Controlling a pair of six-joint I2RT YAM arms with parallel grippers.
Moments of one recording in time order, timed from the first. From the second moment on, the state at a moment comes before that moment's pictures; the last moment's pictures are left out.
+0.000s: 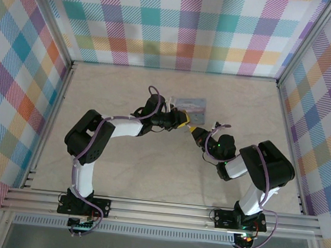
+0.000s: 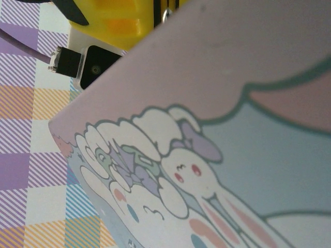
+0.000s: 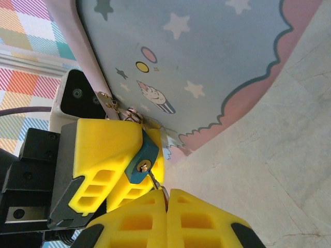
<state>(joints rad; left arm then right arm) -0.60 1.94 1.12 0.39 0.59 -1.13 0.43 1.72 0.32 1.26 -0.34 1.23</state>
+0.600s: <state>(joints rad) -0.60 1.94 1.11 0.43 0.59 -1.15 0.43 1.71 0.33 1.26 -0.32 1.23</state>
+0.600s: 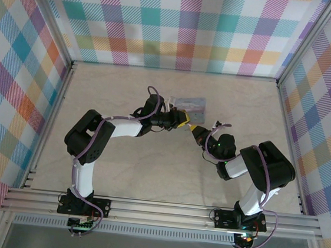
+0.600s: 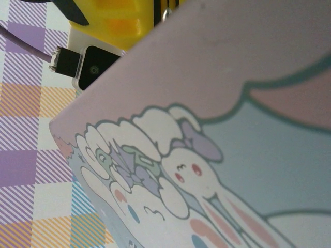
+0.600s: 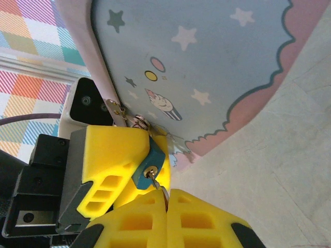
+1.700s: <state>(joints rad) -0.55 1.99 1.07 0.77 0.61 -1.33 0.36 1.82 0.50 1.31 -0.47 1.48</state>
